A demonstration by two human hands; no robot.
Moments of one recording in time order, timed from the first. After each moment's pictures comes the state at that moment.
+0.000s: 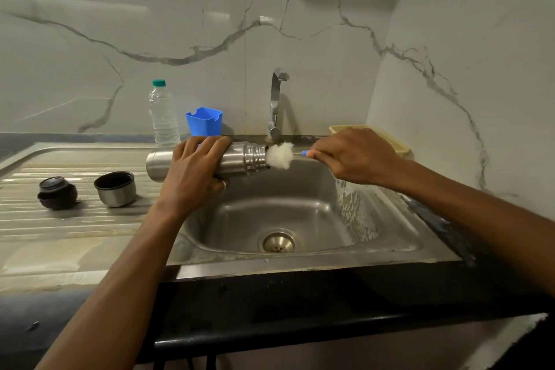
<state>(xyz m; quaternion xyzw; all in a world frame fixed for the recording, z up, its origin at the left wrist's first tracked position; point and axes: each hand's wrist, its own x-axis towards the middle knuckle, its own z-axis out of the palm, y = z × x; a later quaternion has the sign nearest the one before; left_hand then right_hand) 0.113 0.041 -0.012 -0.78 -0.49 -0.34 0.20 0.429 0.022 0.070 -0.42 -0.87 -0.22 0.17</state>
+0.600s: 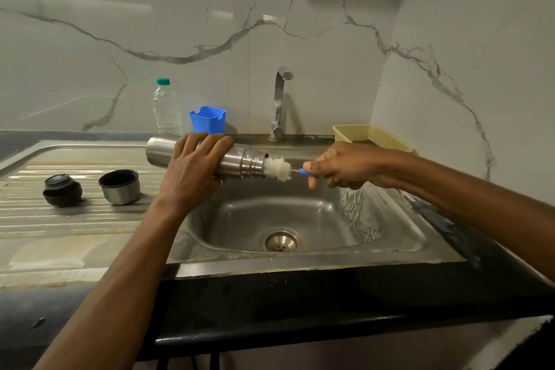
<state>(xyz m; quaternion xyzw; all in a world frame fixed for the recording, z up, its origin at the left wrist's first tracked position) 0.105 0.044 -0.012 -0.78 -0.47 -0.33 0.24 0.413 0.009 0.077 -0.54 -0.79 0.25 0.16</state>
